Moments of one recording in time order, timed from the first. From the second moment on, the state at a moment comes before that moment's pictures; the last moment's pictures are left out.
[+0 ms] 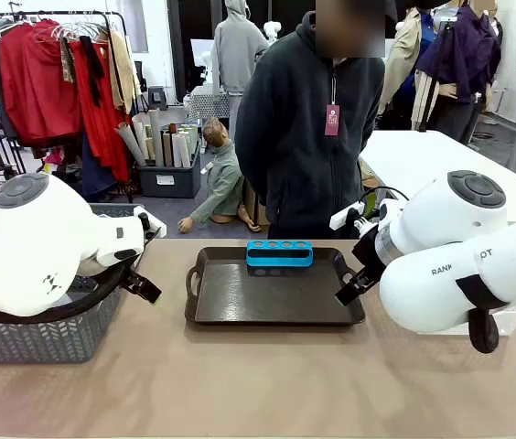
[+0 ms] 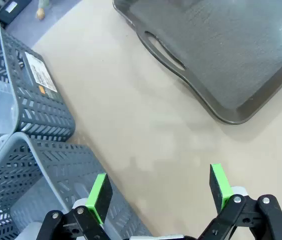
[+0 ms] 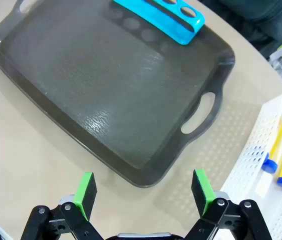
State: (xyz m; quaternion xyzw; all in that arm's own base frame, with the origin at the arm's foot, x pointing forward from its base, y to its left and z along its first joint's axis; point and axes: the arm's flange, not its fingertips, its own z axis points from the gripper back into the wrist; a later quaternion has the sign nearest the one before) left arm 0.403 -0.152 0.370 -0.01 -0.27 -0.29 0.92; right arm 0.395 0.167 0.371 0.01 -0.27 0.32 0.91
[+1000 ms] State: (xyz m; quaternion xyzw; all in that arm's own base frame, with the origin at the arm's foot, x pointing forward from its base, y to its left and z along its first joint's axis) left arm 0.403 -0.152 0.370 -0.01 -0.27 -0.29 0.92; right arm 0.395 0.167 0.371 0.01 -0.27 0.32 0.91
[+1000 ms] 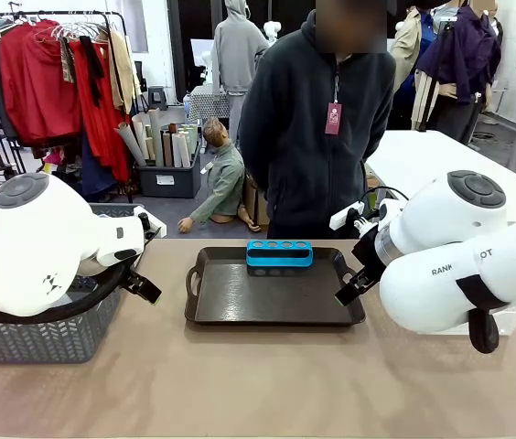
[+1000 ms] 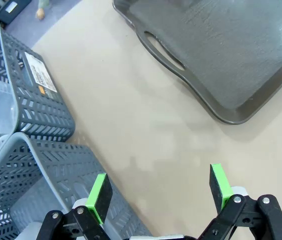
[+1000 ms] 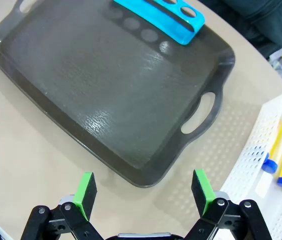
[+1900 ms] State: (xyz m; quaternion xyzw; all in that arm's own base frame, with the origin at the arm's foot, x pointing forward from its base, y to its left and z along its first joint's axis) left arm 0.403 -0.152 0.370 -0.01 -0.27 -0.29 0.92; right arm 0.395 0.167 0.371 0.01 -0.27 0.32 0.91
